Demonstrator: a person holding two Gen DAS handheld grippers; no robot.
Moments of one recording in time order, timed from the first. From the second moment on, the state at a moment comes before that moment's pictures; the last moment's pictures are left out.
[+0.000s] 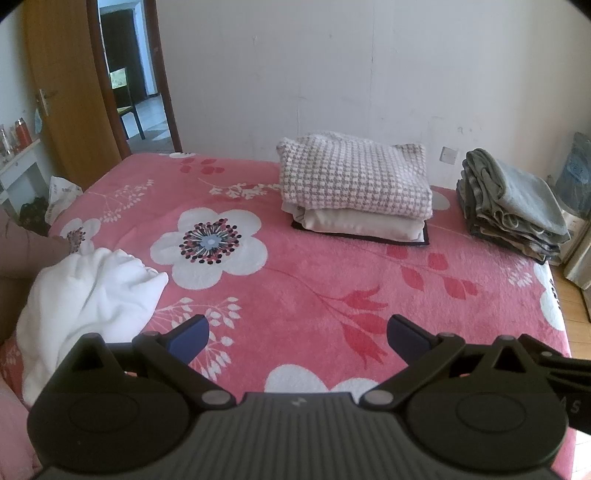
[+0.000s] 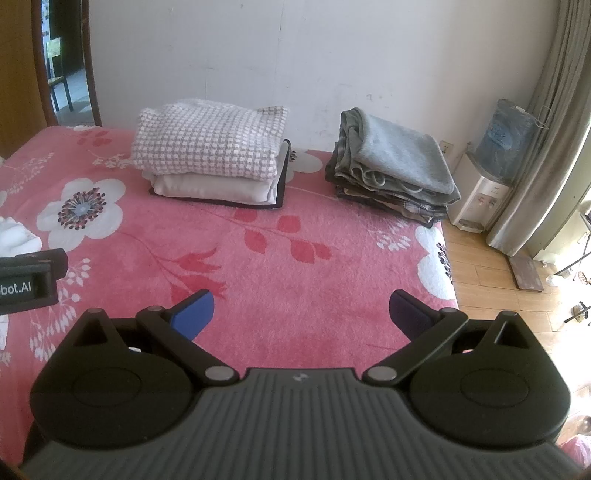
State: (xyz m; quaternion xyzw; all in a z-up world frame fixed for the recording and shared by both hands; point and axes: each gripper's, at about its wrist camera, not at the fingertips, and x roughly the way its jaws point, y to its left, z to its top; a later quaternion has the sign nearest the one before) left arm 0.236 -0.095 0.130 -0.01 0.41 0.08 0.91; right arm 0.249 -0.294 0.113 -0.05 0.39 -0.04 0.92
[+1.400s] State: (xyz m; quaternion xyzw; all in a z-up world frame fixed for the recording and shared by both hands) left arm 0.240 -0.093 0.125 -0.01 0.42 0.08 0.91; right arm 0.251 -0.293 0.109 -0.05 0.39 -0.04 0.92
